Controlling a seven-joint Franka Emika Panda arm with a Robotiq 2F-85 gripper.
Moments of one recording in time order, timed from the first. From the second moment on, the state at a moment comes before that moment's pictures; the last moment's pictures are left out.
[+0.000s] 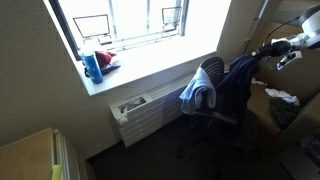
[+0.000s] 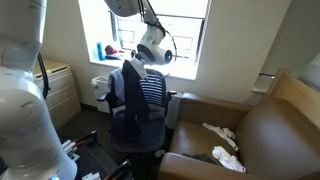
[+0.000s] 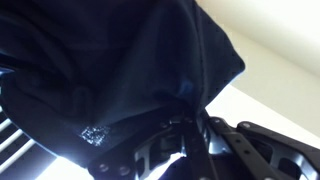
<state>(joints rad) -0.02 0.36 0.15 -2.06 1.50 1.98 -1.33</state>
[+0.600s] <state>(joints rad) 0.04 0.36 0.12 -2.03 1.60 2.02 -1.36</state>
